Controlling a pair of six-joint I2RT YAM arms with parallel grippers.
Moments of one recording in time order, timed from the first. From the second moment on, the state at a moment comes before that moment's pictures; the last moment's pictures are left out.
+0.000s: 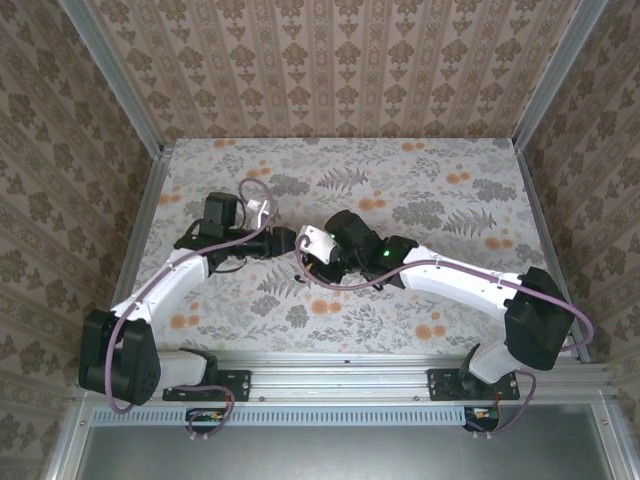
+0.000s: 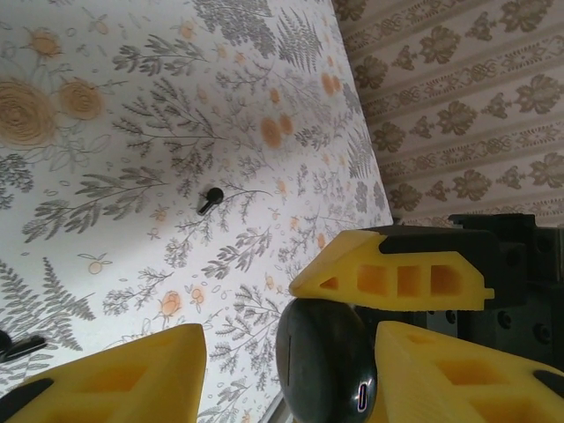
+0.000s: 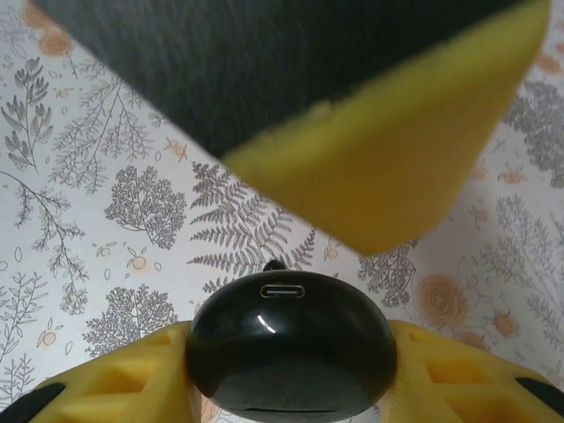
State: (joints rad) left arm -0.35 1.27 0.84 -0.31 0.94 -0.47; right arm 0.87 1.51 1.12 -0.31 -0.09 -0.31
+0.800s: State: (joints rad) left arm -0.43 1.28 0.89 -0.42 0.96 -0.36; right arm 0.87 1.48 1.10 -0.28 -0.08 -0.32
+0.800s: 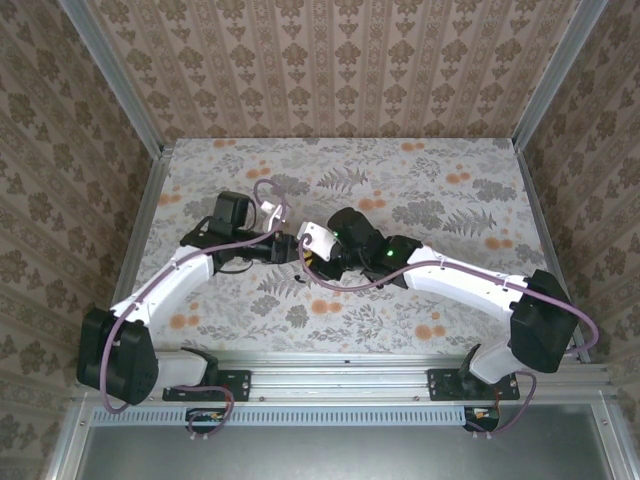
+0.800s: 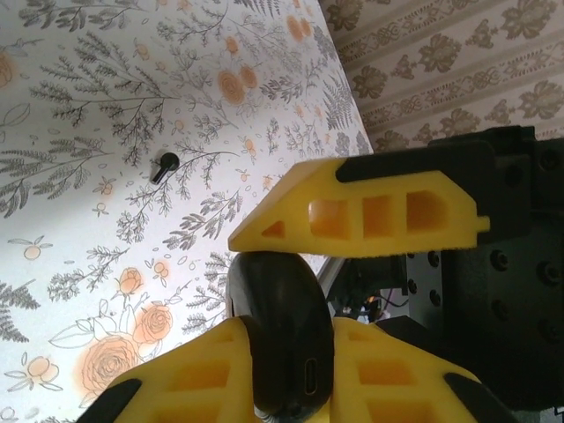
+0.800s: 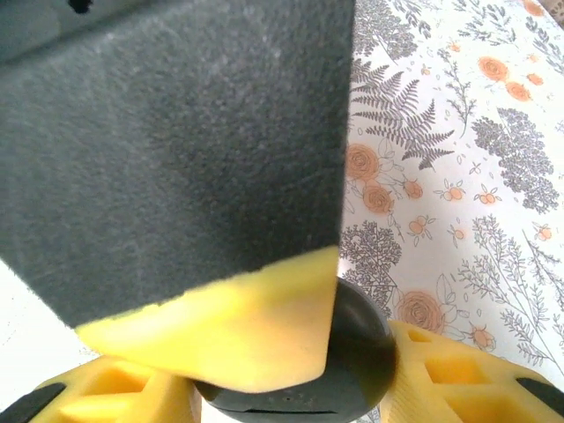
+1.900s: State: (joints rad) left arm -0.45 1.32 0.55 1.03 0.84 -0.91; right arm 0.47 1.46 0.89 0.46 -0.95 0.72
